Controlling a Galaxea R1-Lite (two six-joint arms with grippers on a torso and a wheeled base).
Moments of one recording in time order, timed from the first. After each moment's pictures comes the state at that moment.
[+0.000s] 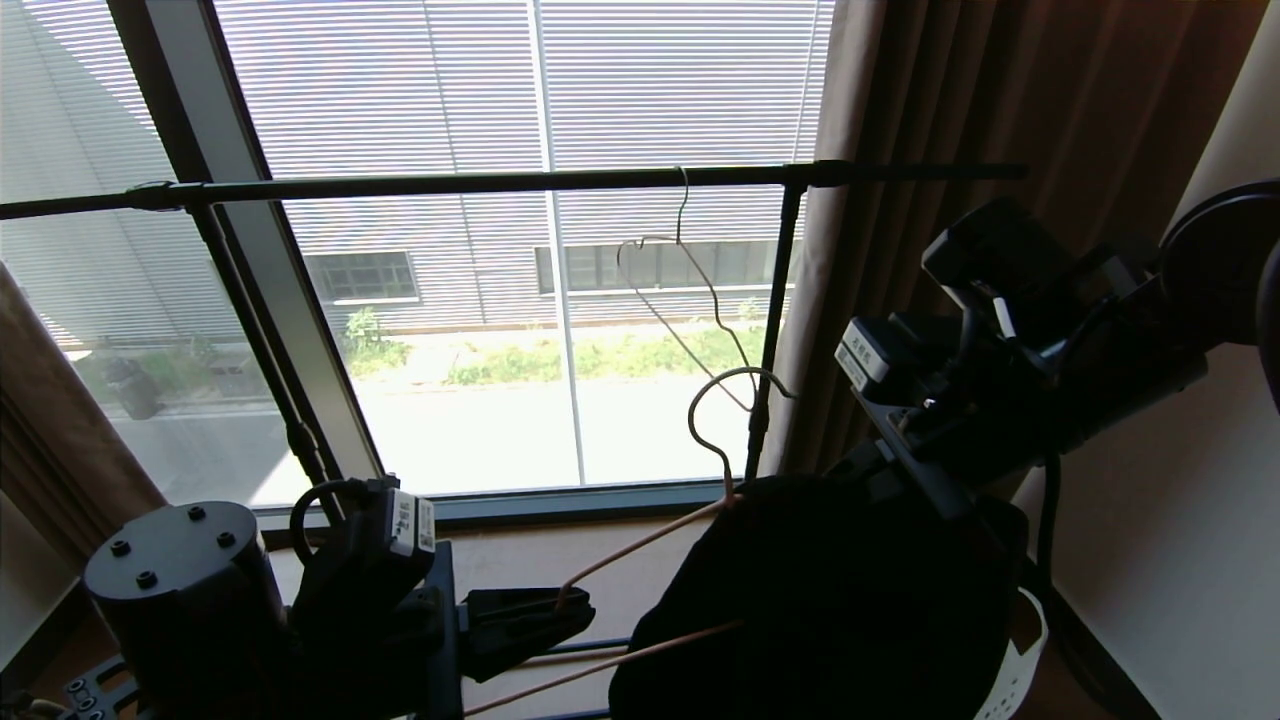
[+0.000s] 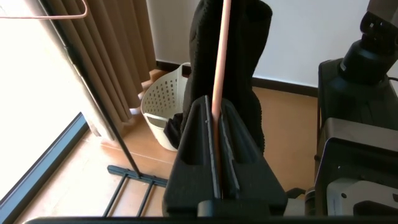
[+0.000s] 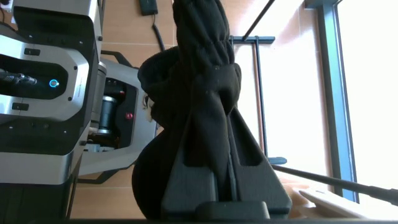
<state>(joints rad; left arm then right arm) -0.53 1.72 -0.17 -1.39 -0.67 0.13 0.48 1.81 -1.52 0.82 0.71 -0.96</state>
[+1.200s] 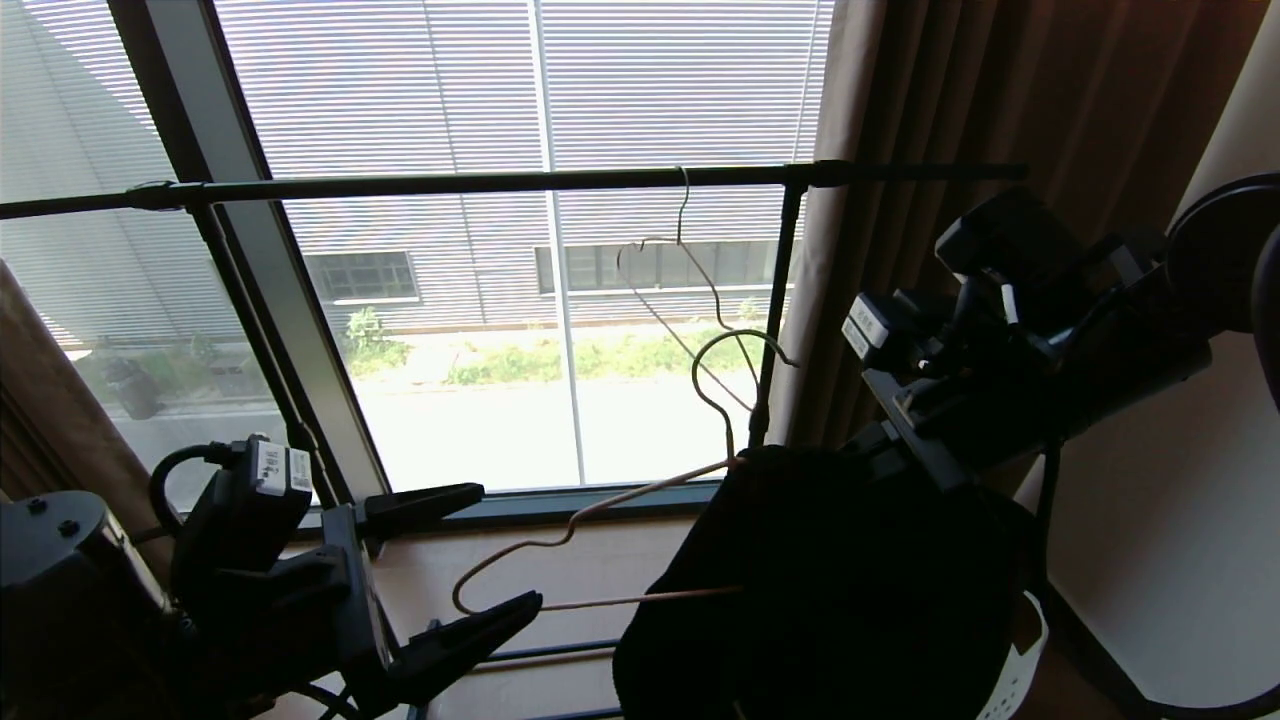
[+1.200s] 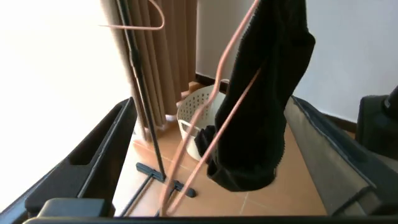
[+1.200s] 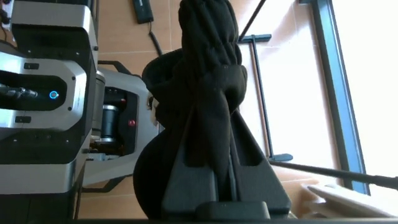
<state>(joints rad) -0.38 1.58 -0.12 -1.39 -0.61 0.05 0.44 1.81 -1.55 0.81 0.72 -0.85</state>
